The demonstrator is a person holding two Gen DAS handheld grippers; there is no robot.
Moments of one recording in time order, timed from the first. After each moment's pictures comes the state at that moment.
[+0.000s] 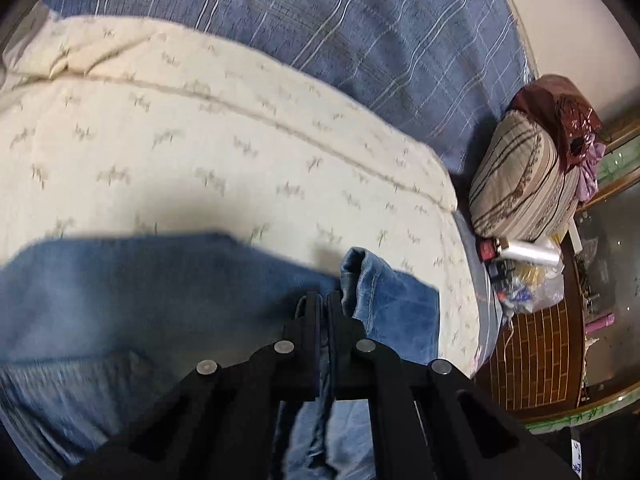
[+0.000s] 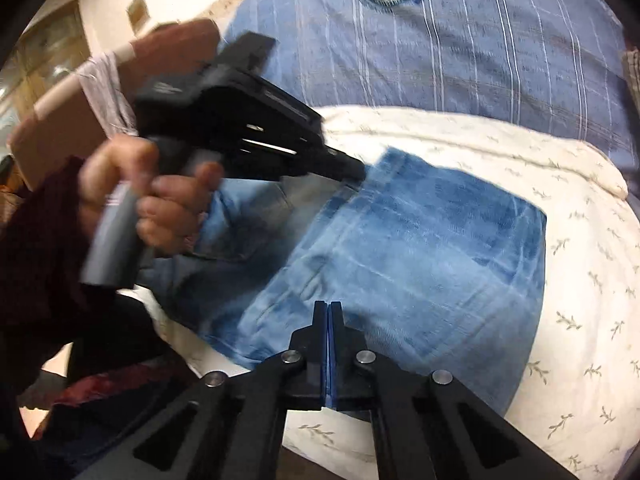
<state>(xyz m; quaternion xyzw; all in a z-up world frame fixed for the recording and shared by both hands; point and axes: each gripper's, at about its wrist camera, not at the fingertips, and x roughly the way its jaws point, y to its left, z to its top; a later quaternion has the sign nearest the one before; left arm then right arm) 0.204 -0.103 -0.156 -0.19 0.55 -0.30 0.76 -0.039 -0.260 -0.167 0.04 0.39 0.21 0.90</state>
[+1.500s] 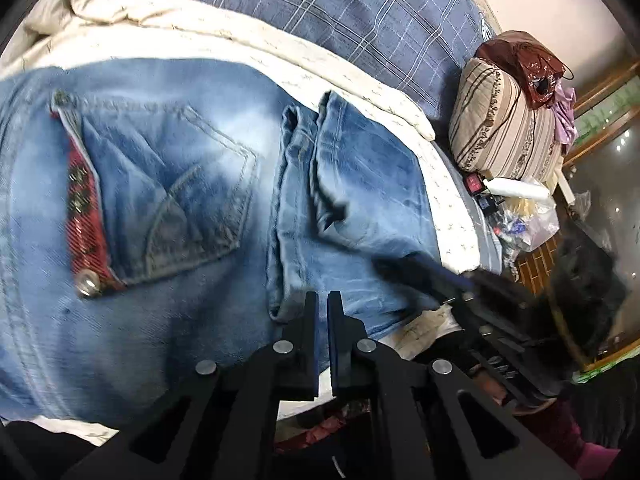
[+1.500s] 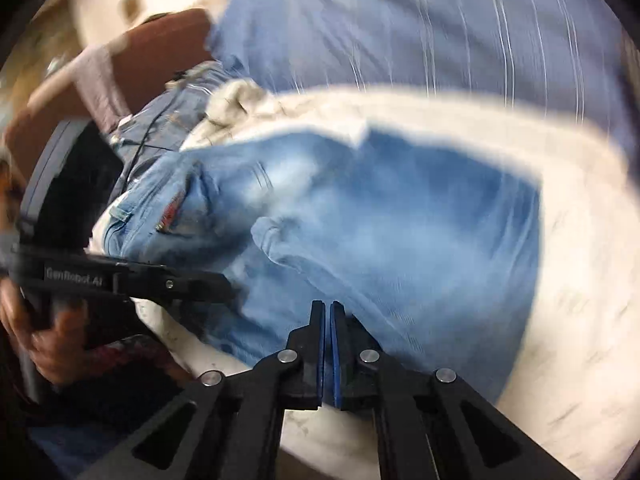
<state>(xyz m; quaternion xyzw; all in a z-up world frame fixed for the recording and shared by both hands) 0.056 -0.061 -0.172 -0.15 0.54 -0.32 0.77 -0.048 -0.259 -0.181 -0.01 0.39 0.18 0.90</state>
